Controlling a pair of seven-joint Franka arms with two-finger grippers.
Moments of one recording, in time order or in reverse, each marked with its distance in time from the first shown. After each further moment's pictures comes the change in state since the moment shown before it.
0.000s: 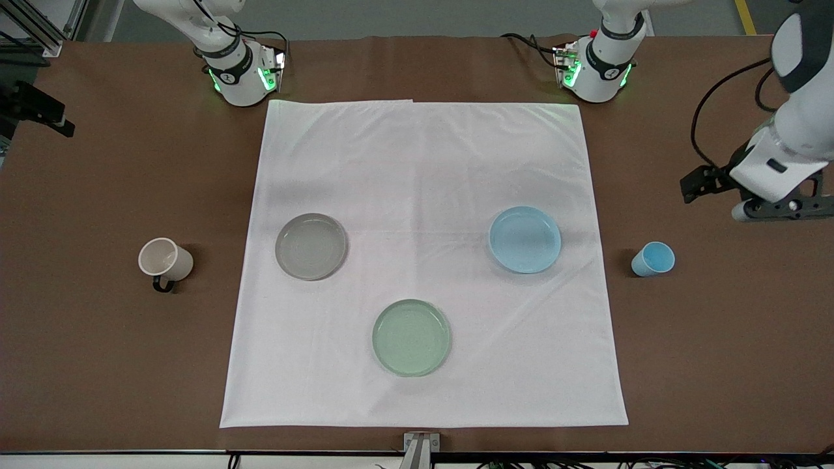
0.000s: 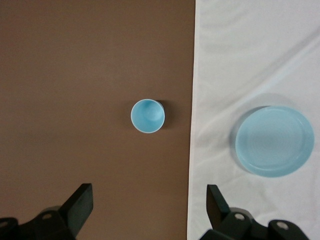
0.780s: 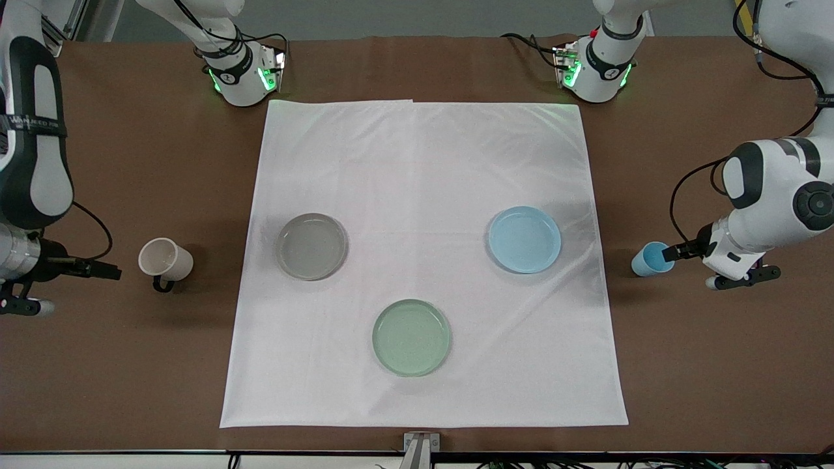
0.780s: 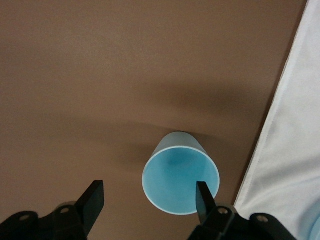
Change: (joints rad) left arm 0.169 0.324 0.001 -0.143 0.004 0.408 -0.046; right arm -0.116 0.510 -0.006 -0.035 0.002 0.577 -0.001
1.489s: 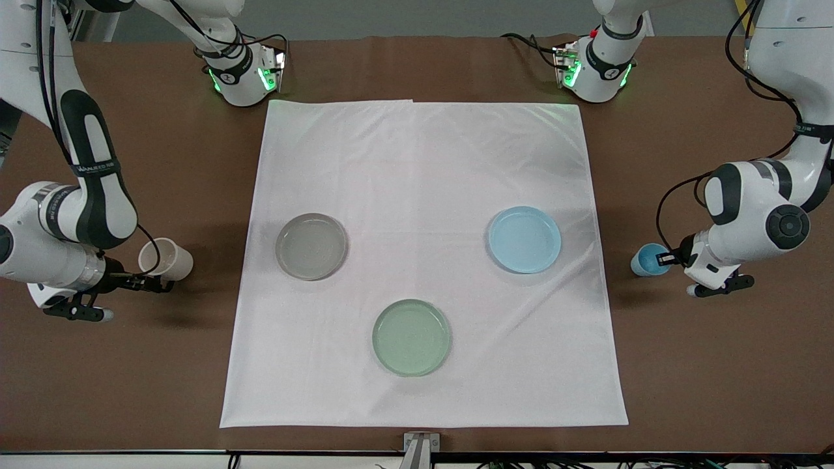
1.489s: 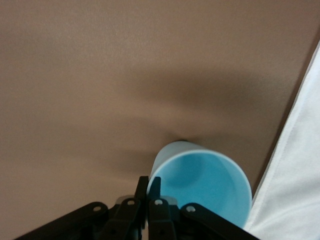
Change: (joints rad) left arm 0.003 0.089 -0.005 0.009 0.000 0.053 -0.001; right arm 0.002 0.078 0.012 -0.182 0.033 0.268 0.001
